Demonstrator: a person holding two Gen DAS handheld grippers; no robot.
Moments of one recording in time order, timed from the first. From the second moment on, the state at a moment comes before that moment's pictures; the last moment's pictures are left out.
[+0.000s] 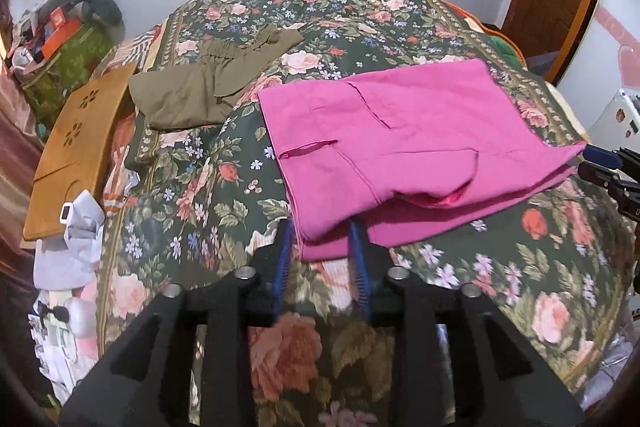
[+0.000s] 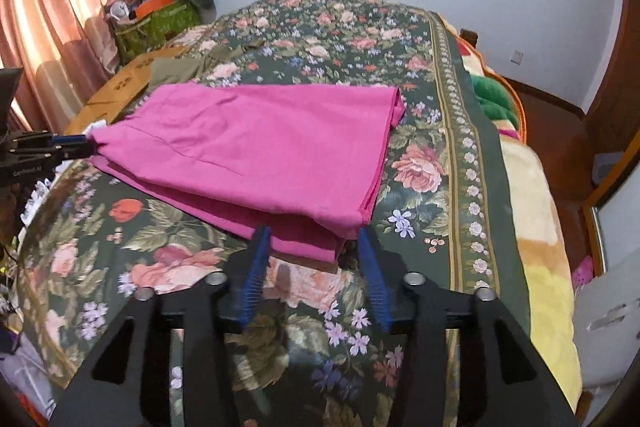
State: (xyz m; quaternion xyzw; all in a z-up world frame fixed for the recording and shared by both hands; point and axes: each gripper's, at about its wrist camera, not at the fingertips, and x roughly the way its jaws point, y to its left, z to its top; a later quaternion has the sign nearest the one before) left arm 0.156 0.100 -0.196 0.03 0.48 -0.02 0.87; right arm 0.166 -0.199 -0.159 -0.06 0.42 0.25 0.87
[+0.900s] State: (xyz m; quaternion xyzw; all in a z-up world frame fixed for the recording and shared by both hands) left arm 0.182 0.022 -0.206 0.15 0.49 -0.06 0.86; right arm 0.178 -0.124 -0.170 -0.14 0.42 0.35 0.82
